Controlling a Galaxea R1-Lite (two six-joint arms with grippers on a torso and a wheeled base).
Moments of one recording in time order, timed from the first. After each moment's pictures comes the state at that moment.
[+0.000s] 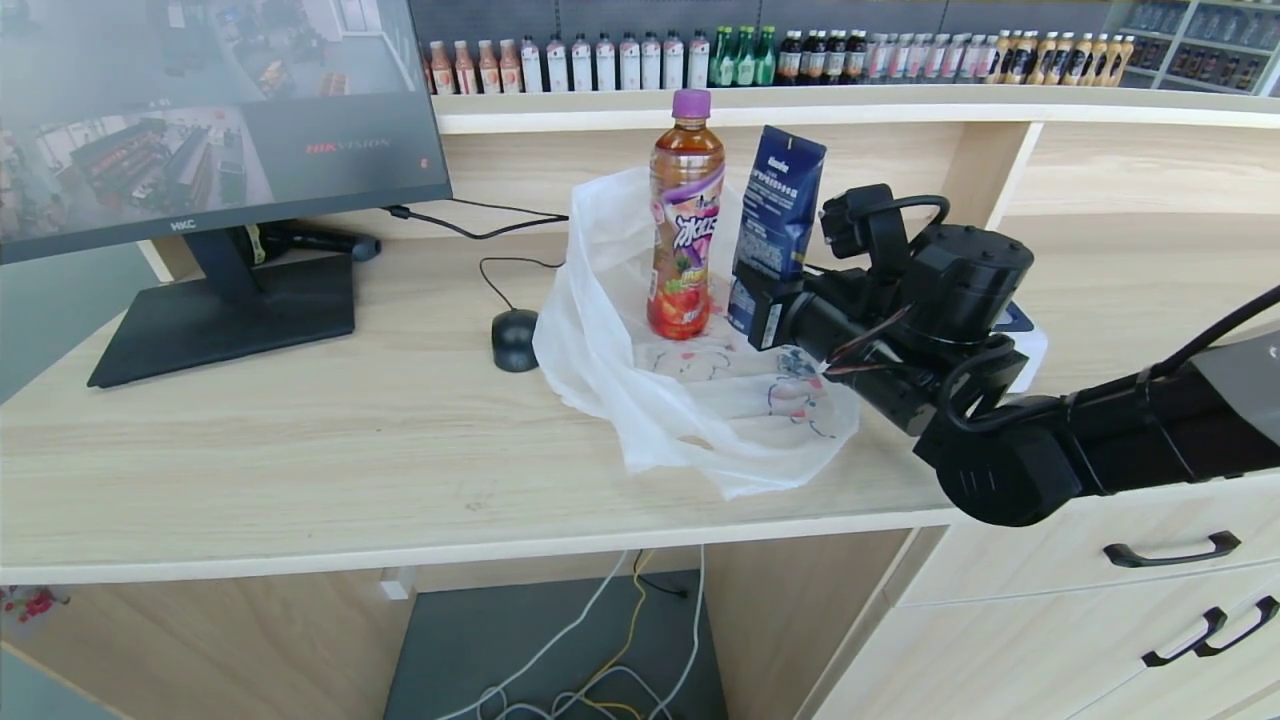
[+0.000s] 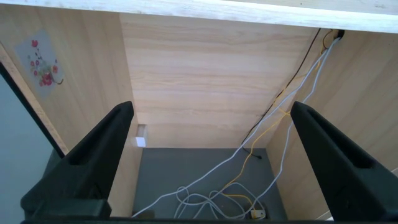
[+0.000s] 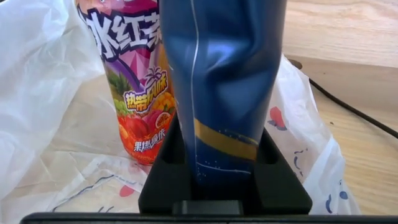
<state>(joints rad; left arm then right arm) 0.00 0.00 0.00 0.00 0.00 -0.01 0.50 2.02 -1.16 -1.02 -0.05 -0.06</state>
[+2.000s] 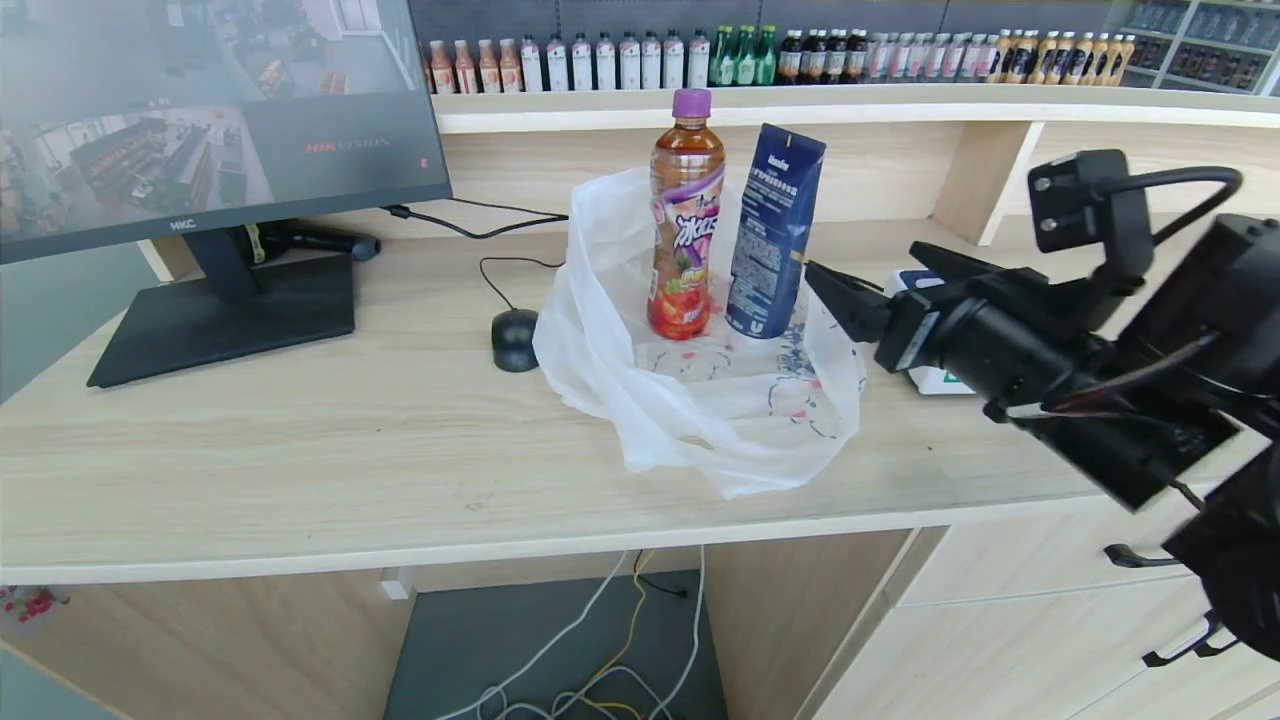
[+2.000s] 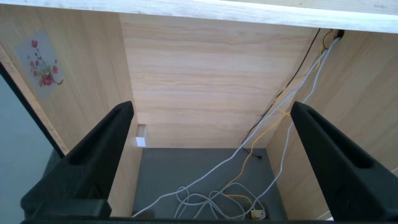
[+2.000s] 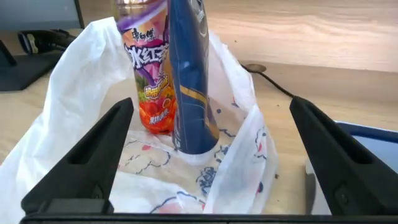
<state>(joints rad) 0.00 0.00 0.00 0.00 0.00 -0.01 0.51 1.62 -0.74 -1.10 -0.11 -0.05</state>
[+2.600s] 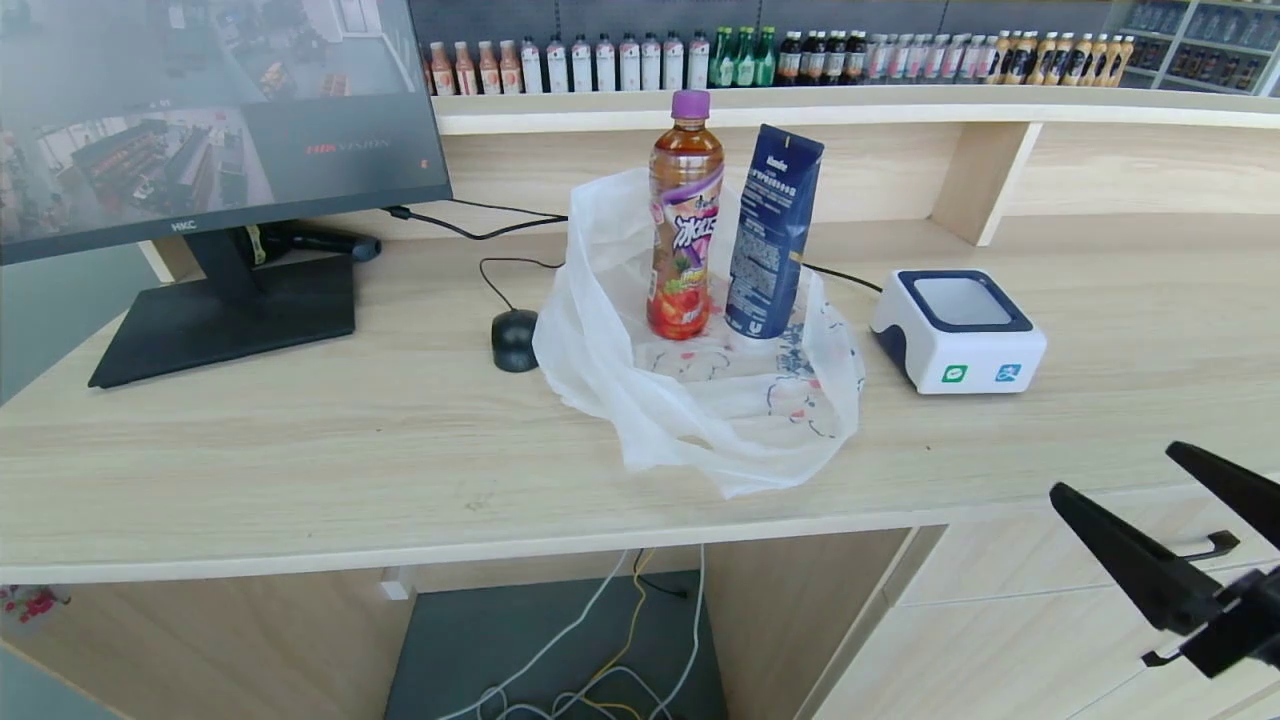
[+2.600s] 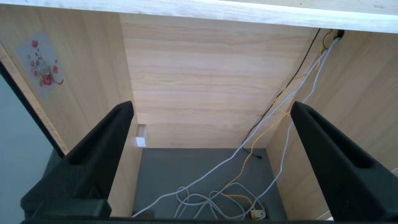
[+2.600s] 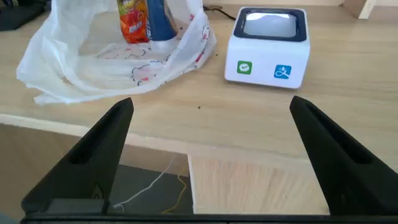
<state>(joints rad) 0.00 0.00 0.00 0.00 0.00 -0.01 0.52 1.05 -0.08 -1.09 -0.21 -0.04</state>
